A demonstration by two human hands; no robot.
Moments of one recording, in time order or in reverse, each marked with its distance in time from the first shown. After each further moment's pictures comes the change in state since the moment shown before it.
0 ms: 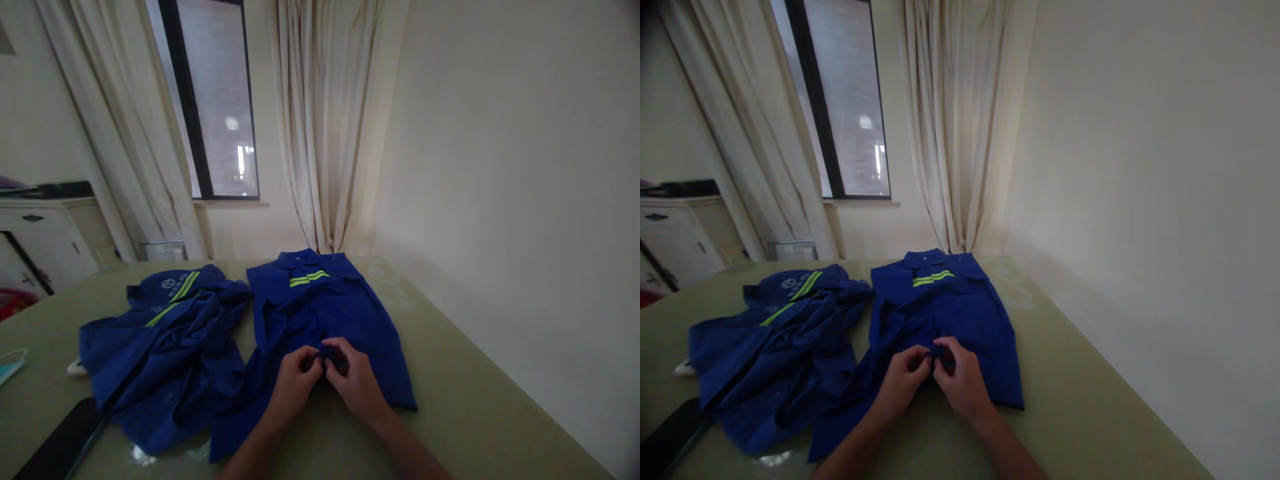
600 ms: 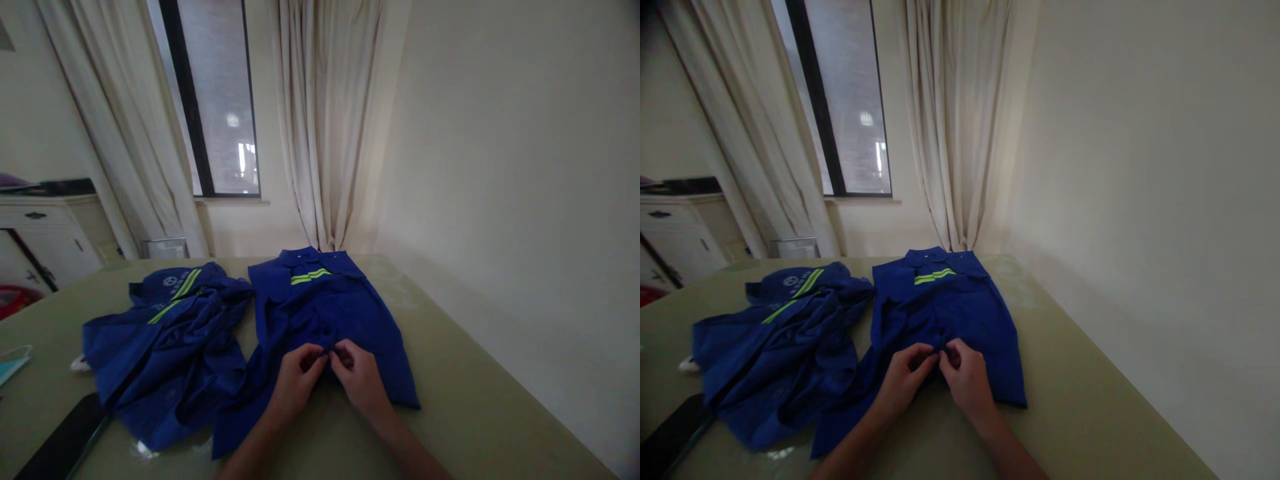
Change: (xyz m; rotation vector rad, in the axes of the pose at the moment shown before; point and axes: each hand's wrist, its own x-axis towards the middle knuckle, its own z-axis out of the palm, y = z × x) left_hand -0.001 -0.002 -0.001 0.027 0.011 0.049; right_hand 0.000 0.008 0.003 -0.032 0.067 0.090
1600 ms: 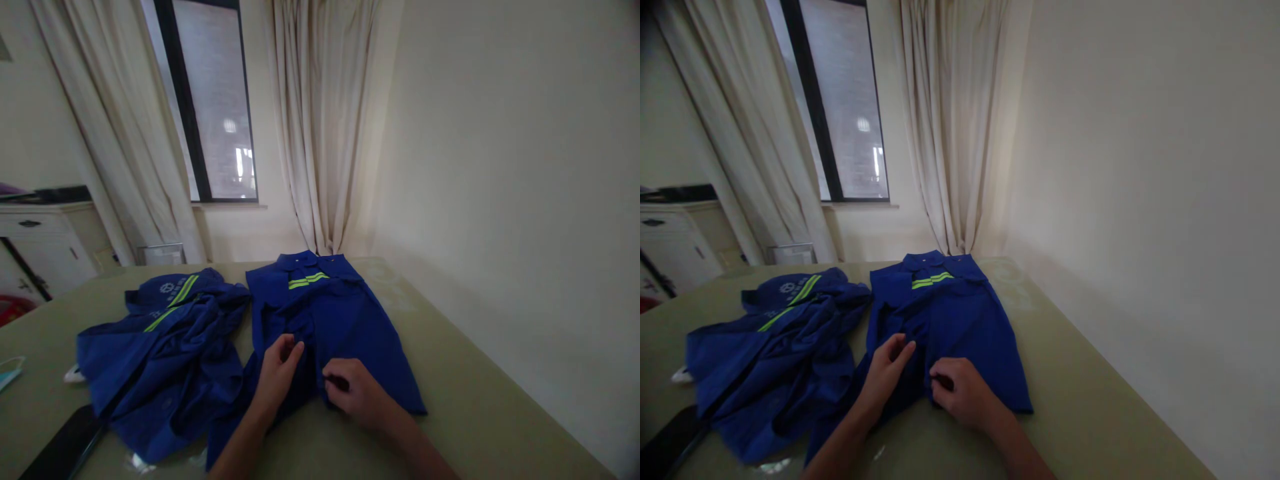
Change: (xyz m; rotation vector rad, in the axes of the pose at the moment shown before) left_hand 0.013 -0.009 -0.029 -0.065 0.215 -0.087; right_hand -0.003 0.001 -0.022 -0.133 -0.377 -0.262
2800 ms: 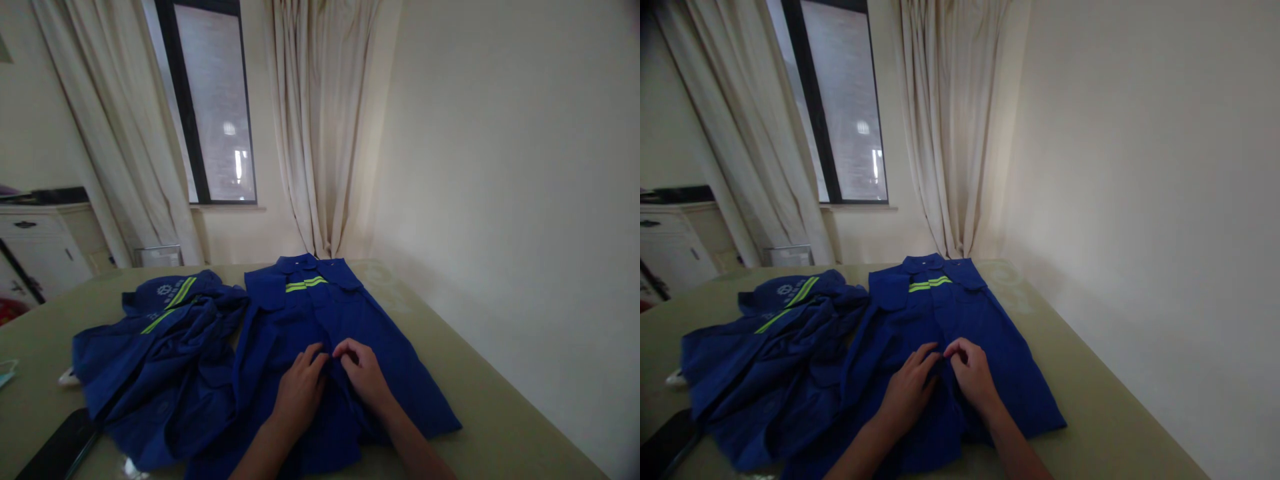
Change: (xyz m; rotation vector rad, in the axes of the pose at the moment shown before) left_hand -0.027 0.004 0.035 0.860 -0.285 0.375; right_hand 0.013 0.020 -0.005 0.141 0.373 0.196
